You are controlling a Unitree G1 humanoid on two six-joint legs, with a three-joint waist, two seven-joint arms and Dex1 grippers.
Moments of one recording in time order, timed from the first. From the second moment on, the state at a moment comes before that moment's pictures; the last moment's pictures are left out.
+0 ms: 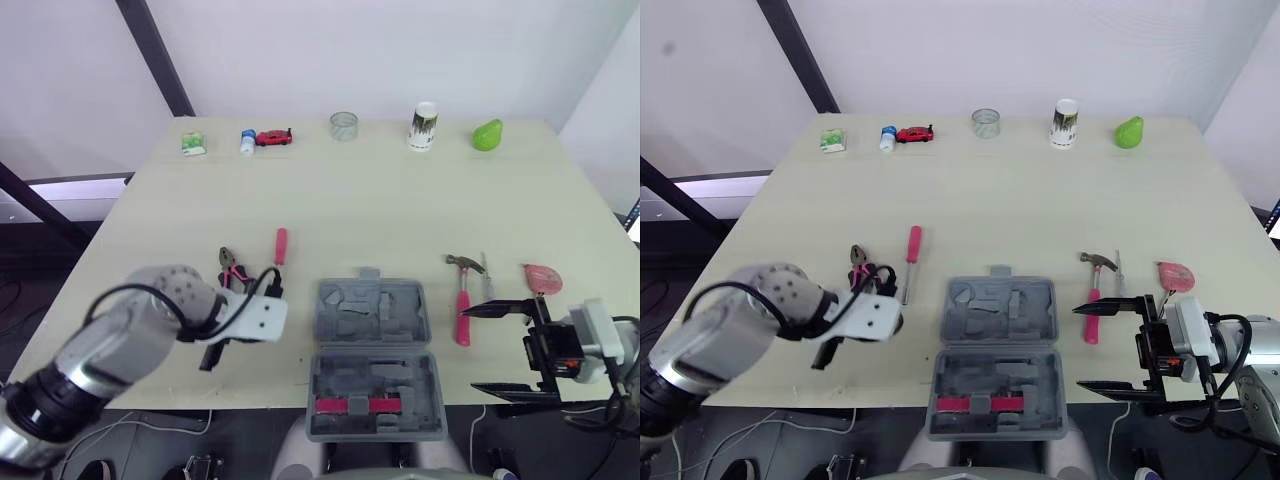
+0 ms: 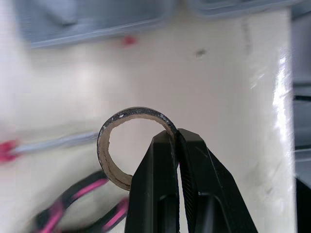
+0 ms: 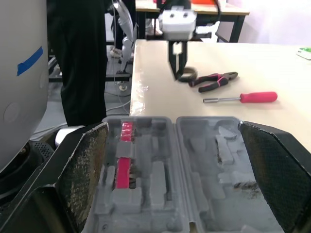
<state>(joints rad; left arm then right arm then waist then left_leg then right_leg) -0.39 1.14 -0.33 -0.47 0.17 0.50 -1.40 0.10 -0.77 -0.19 -0.33 0.67 0.04 1.45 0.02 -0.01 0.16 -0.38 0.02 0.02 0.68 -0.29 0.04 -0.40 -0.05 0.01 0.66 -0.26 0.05</state>
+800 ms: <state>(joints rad) -0.69 0.67 -0.55 -0.13 0.16 0.65 -1.32 0.12 -0.80 -0.30 -0.27 0.74 0.11 1.44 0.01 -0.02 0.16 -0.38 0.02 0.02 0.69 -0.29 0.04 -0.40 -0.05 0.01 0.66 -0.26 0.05</state>
